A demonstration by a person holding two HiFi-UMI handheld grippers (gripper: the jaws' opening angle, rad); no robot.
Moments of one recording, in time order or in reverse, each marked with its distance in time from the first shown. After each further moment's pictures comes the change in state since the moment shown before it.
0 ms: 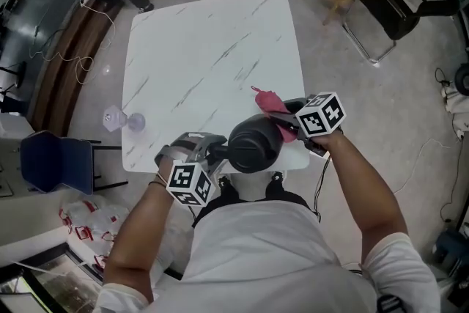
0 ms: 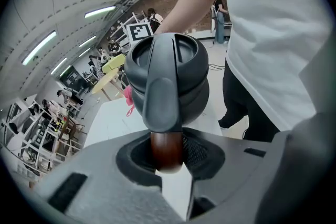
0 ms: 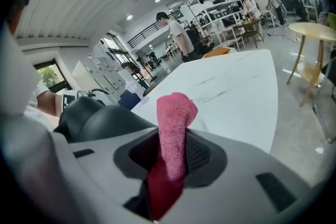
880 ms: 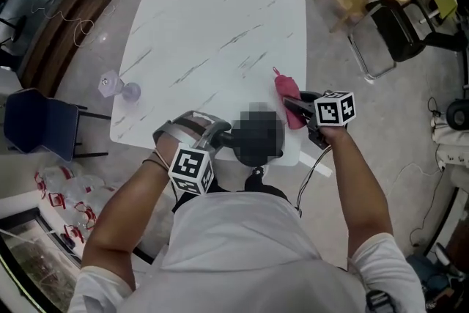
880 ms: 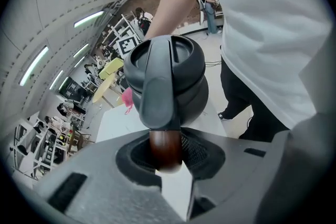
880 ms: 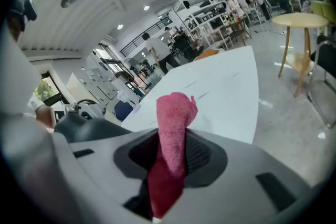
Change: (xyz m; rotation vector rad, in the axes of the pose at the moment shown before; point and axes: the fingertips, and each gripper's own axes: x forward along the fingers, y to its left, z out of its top) left arm 0.001 0.001 0.020 0.133 0.039 0.039; right arm -0.018 -0.049 0.003 0.105 -0.063 -0.035
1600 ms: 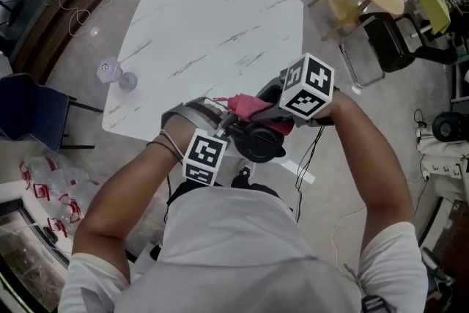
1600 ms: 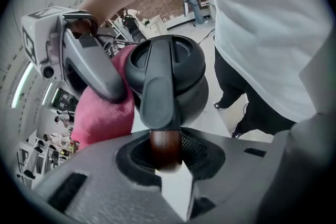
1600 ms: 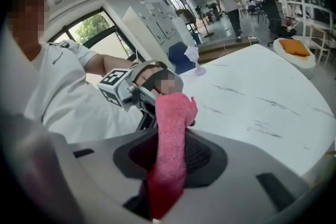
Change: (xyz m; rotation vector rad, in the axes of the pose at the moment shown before) left arm 0.003 0.008 0.016 0.153 0.084 -0.027; right arm -0.001 0.191 0.011 -0.615 0.637 0.402
